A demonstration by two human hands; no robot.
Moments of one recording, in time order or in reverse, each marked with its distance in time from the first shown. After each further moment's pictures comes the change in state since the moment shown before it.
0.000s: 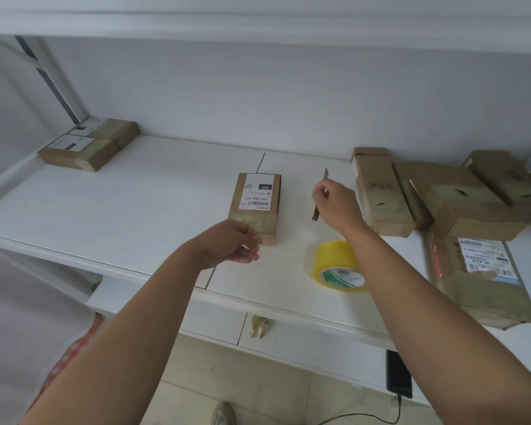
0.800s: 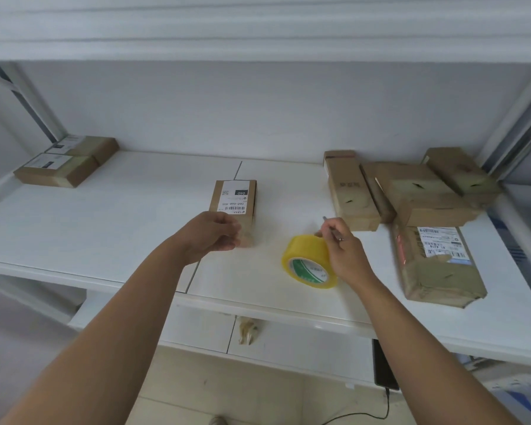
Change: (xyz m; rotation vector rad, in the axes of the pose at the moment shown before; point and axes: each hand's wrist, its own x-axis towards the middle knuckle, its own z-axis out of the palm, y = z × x) left_hand -0.004 0.020 0.015 -0.052 0.108 0.097; right_hand -0.107 0.061 -0.024 0.300 0.050 0.021
